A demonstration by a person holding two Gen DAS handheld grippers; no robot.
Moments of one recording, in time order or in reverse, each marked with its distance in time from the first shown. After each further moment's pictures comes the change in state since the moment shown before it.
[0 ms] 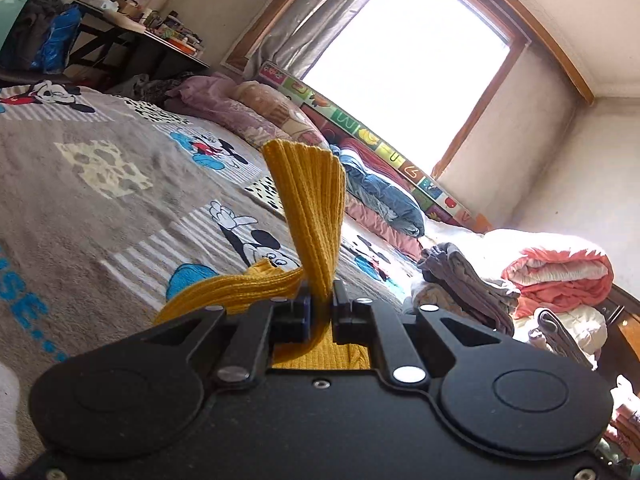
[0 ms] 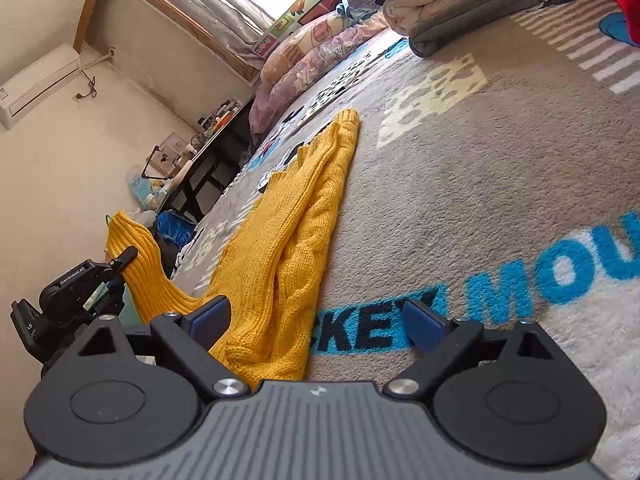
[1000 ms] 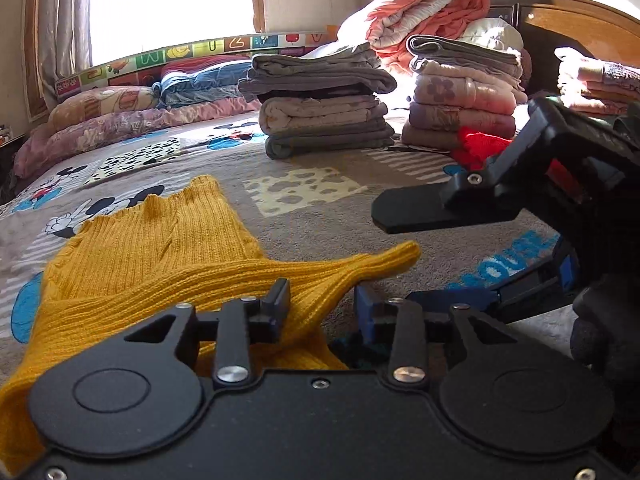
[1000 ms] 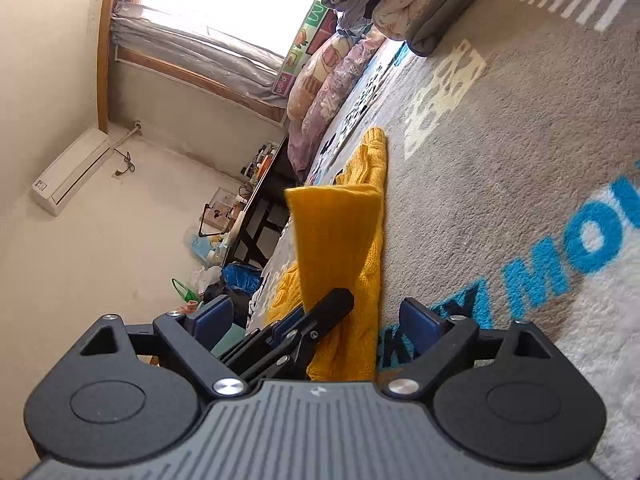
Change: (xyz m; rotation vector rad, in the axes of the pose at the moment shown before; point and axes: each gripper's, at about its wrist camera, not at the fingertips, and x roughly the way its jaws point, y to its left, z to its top) left arm 0.041 -0.110 -0.130 0.737 0.318 -0.168; right arm -0.007 -0.020 0.002 0.230 -0.088 0.200
